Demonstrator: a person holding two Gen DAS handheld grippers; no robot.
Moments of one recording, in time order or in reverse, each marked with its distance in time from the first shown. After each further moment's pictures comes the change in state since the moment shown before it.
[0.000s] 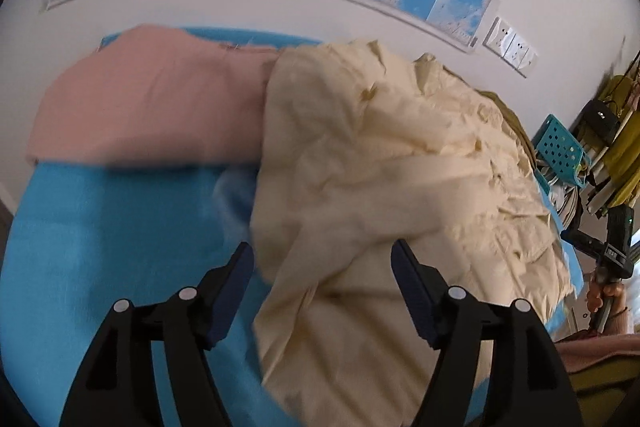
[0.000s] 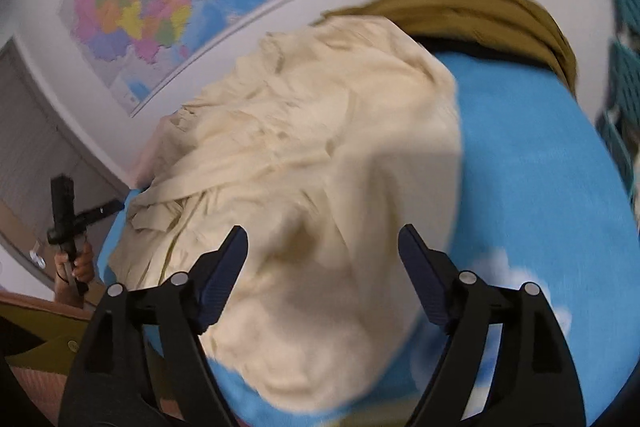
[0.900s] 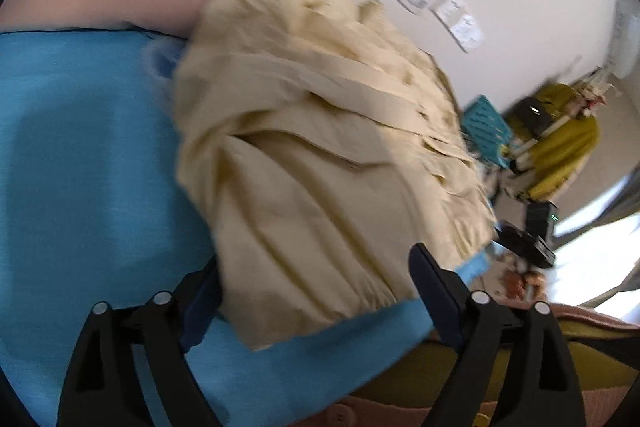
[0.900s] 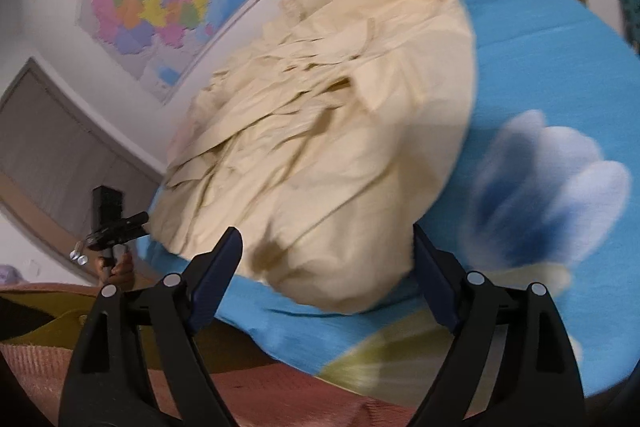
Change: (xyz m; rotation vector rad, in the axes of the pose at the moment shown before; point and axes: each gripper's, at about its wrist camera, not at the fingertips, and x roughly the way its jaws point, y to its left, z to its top) left arm 0.014 -0.007 -0.066 -0.093 0.156 -0.359; right arm 0.000 -0.001 -0.062 0.059 0.075 0.189
